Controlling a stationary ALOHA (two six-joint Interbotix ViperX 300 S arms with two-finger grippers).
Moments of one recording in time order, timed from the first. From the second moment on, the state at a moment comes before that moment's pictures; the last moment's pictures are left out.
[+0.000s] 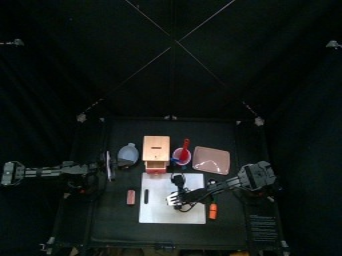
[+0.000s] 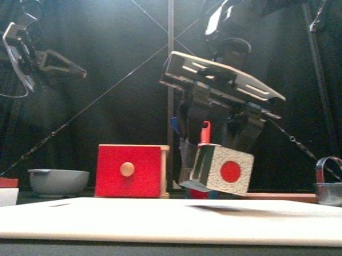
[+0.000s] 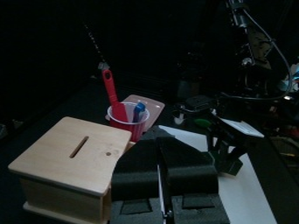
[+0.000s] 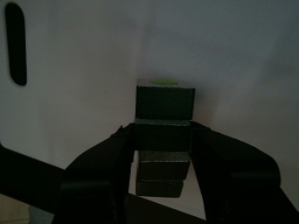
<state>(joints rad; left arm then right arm) 0.19 -0.95 1.35 -0.13 -0.41 0.00 0.18 0.26 0.24 -0.23 0.79 1.68</state>
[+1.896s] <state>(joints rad) 0.34 -0.95 1.32 -0.19 -0.42 -0.01 -0.31 -0.40 0.63 -0.15 1.00 0.54</state>
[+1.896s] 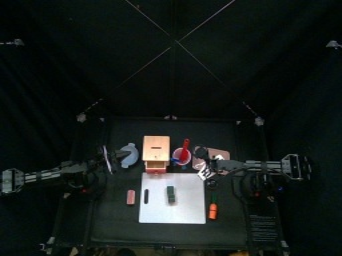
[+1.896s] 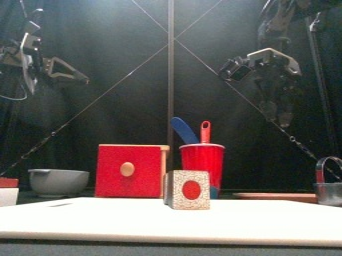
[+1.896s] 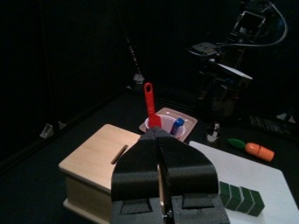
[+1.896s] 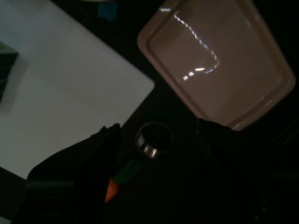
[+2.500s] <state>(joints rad) 0.35 -0.95 1.31 -0.28 -0.42 -0.01 -0.64 -0.18 0.39 0.16 1.04 -0.16</state>
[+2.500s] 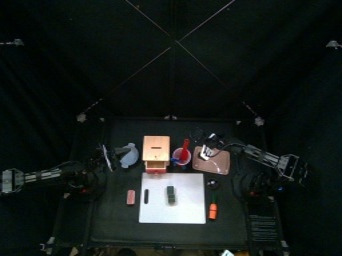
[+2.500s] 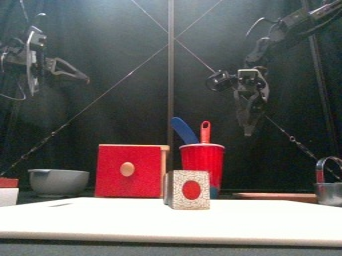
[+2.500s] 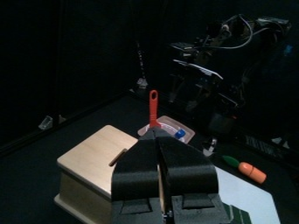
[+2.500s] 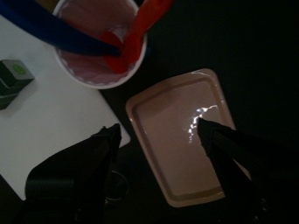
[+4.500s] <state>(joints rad) 0.36 -0.95 1.37 -0.38 -0.41 -0.01 -0.66 0.29 -0.12 0.29 1.49 -0.25</state>
